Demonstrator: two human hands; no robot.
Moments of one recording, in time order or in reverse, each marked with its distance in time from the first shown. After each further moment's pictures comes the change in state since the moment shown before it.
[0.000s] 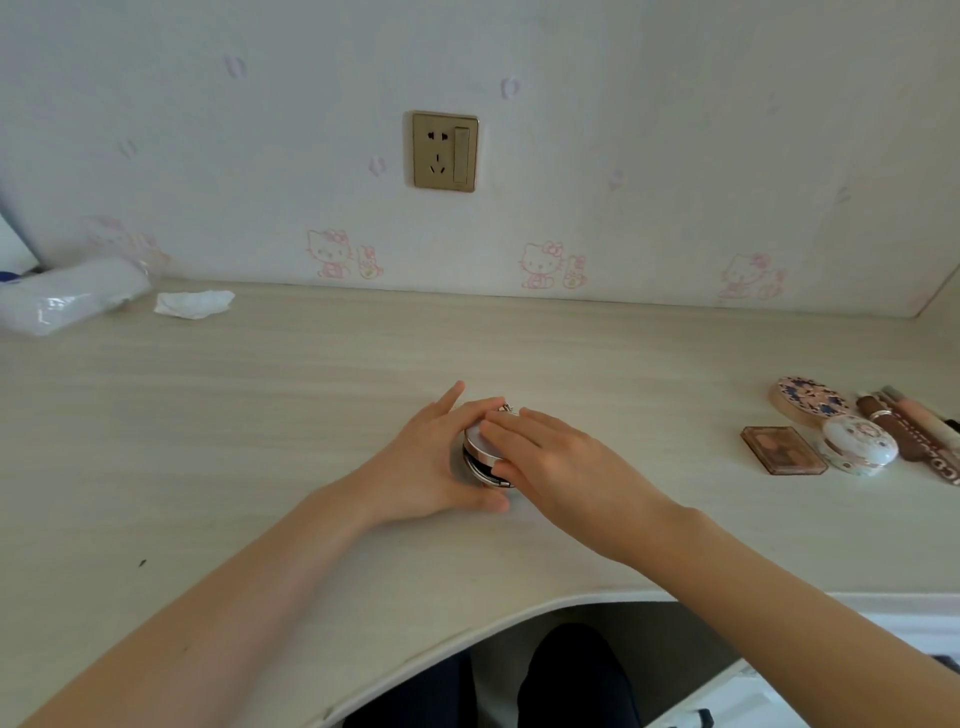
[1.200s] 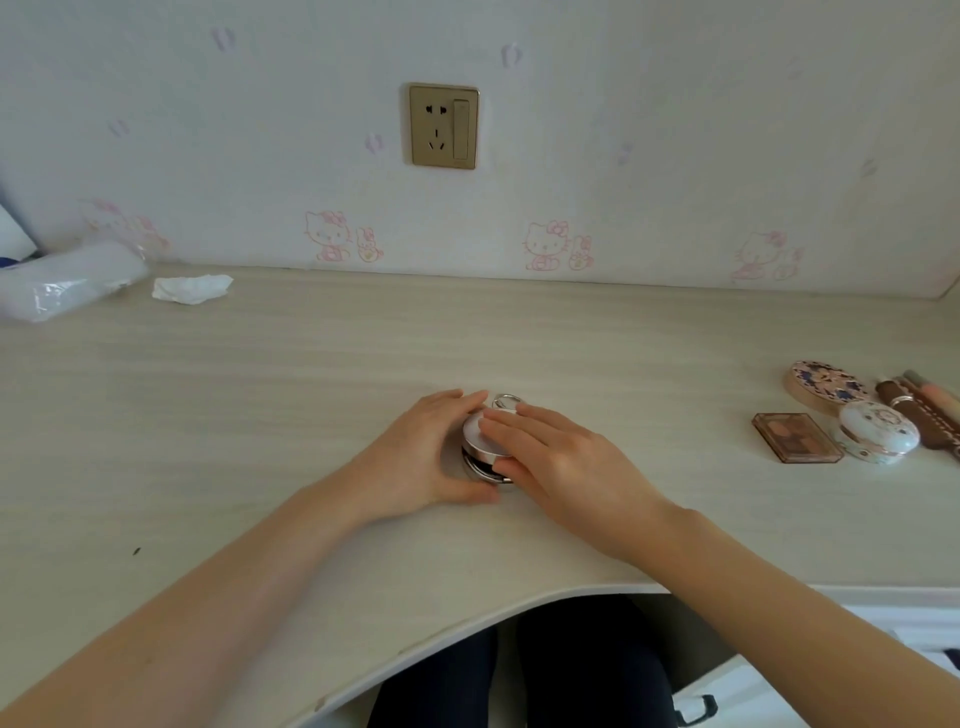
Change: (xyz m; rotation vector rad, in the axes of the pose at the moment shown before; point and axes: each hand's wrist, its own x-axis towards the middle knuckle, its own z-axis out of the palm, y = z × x) left_hand -0.006 -0.011 0.003 0.083 0.076 0.026; right_hand -0.010 0.000 0.012 0.102 0.031 0.100
